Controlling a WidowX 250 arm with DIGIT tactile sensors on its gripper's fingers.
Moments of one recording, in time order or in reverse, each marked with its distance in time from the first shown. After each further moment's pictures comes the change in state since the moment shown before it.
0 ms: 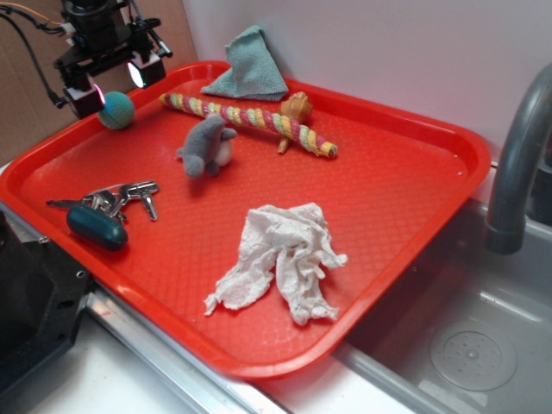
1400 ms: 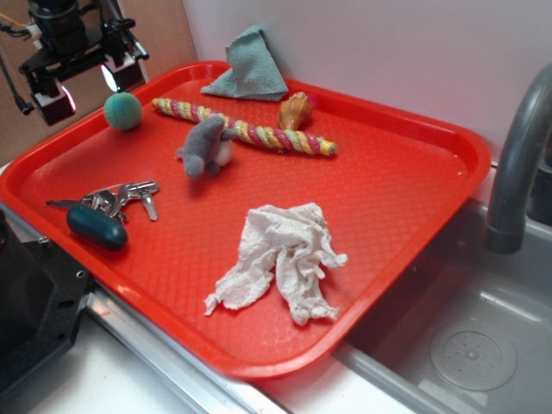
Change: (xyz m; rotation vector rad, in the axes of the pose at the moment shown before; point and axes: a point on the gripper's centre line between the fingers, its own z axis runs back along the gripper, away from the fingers) arm 0.000 0.048 0.019 0.018 0.015 0.018
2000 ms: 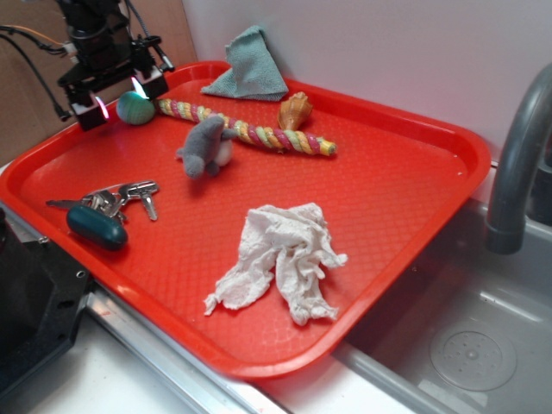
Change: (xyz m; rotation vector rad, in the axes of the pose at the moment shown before) arm 0.017 -0.044 -0.049 -0.065 0.006 -0.079
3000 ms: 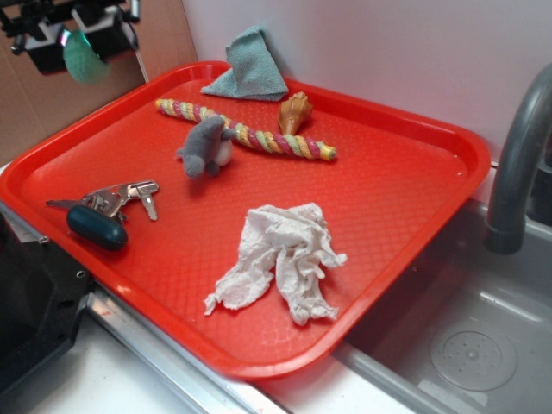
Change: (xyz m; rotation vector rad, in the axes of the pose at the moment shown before) arm -0.107 0.025 0.164 -0.172 0.228 -0.609
